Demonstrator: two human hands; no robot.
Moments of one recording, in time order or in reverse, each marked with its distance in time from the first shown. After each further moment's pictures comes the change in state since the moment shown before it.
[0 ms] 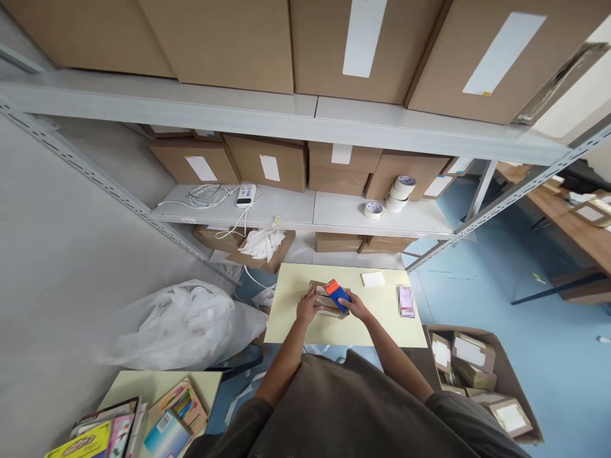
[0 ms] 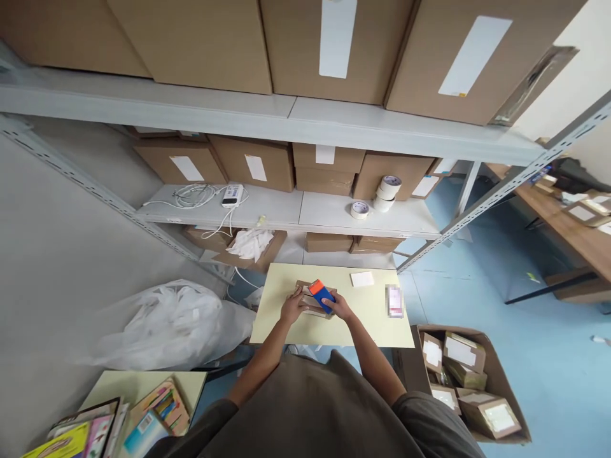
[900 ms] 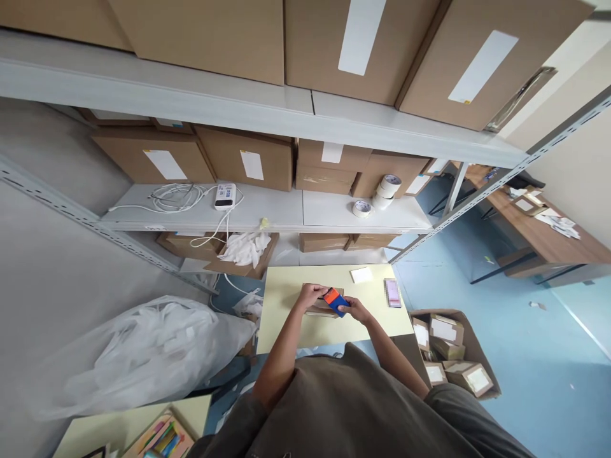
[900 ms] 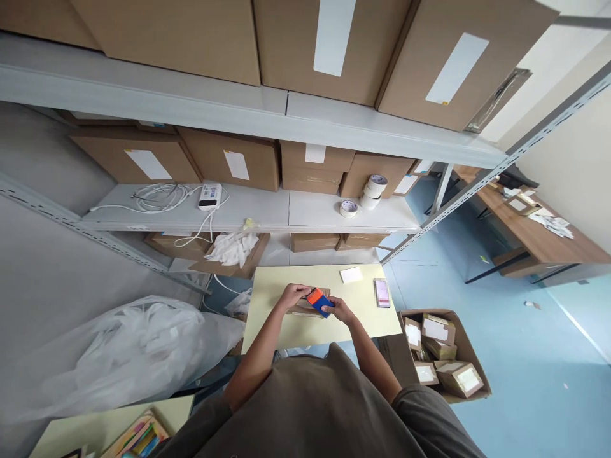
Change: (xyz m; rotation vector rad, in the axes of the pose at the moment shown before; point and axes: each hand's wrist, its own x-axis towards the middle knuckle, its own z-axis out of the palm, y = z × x) left_hand 0.046 0.052 -0.057 -0.791 -0.242 0.072; right_hand -0.026 -0.013 0.004 0.180 0.018 0.103
